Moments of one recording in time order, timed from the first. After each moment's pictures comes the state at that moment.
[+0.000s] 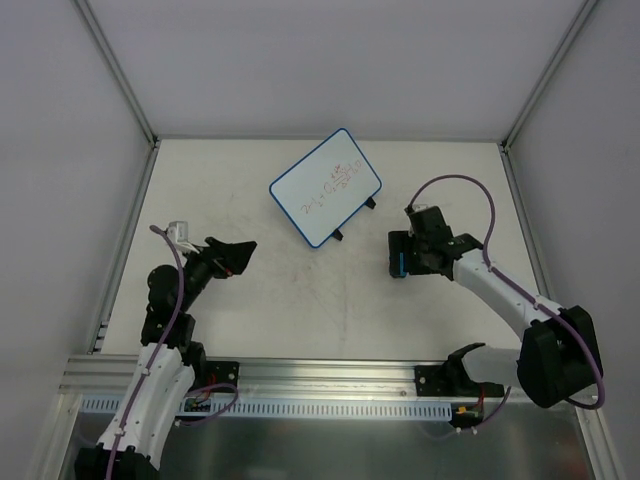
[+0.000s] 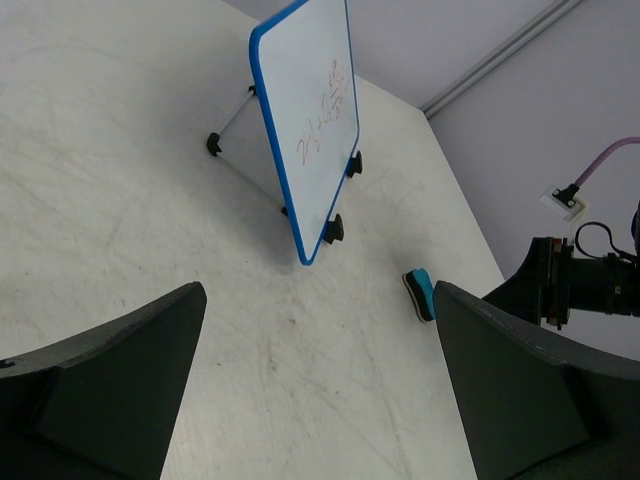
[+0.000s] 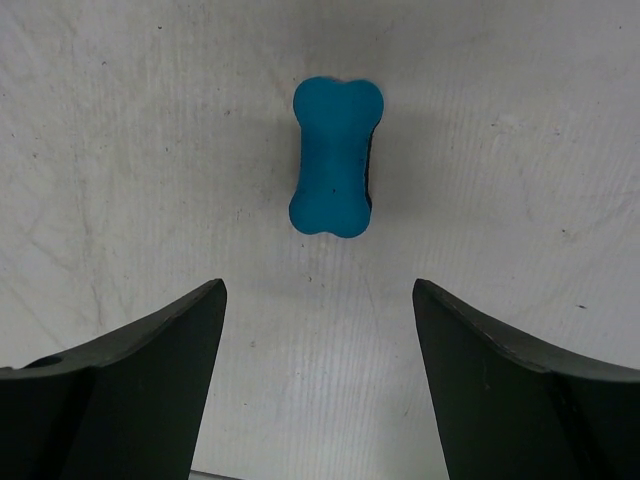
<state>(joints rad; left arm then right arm) -0.07 0.41 0.17 0.21 0.38 -0.72 0.44 1.24 0.80 -0.59 0.06 0.32</state>
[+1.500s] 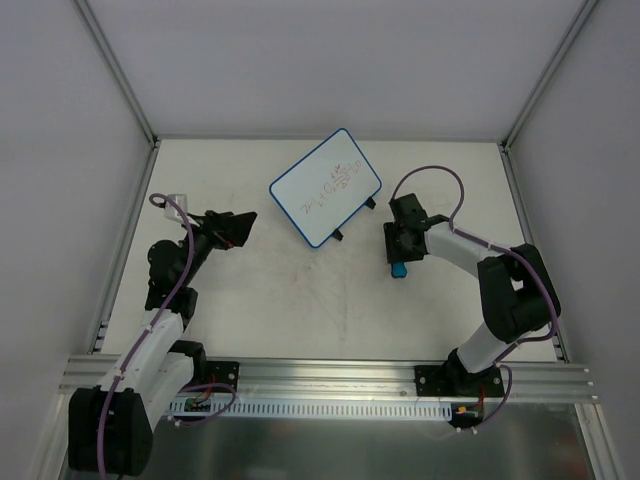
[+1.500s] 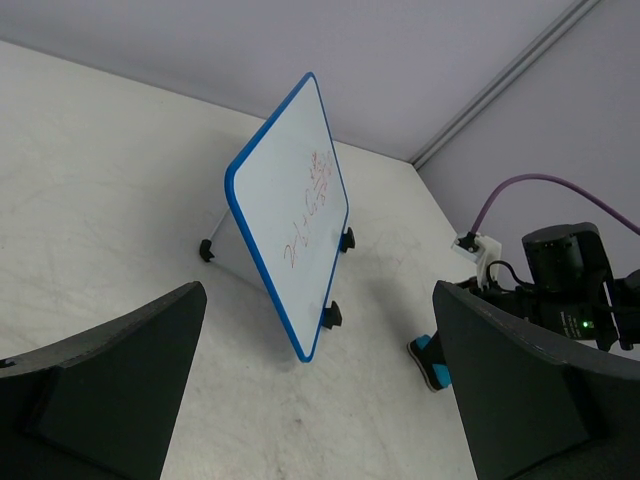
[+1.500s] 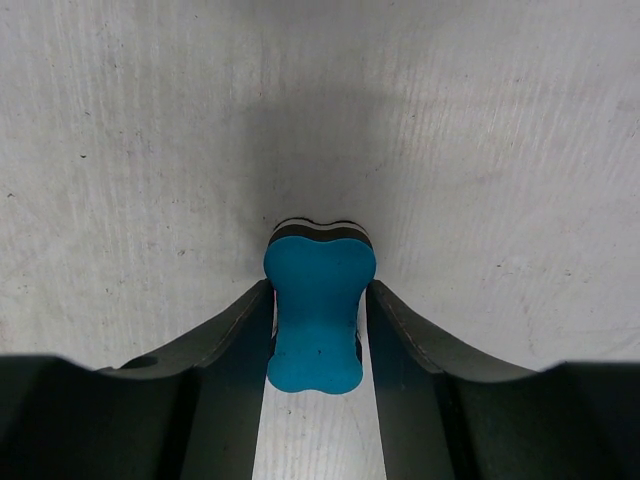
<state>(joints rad) -0.07 0.81 0.31 0.61 0.37 -0.67 0.43 1.63 0.95 -0.46 0.12 0.26</state>
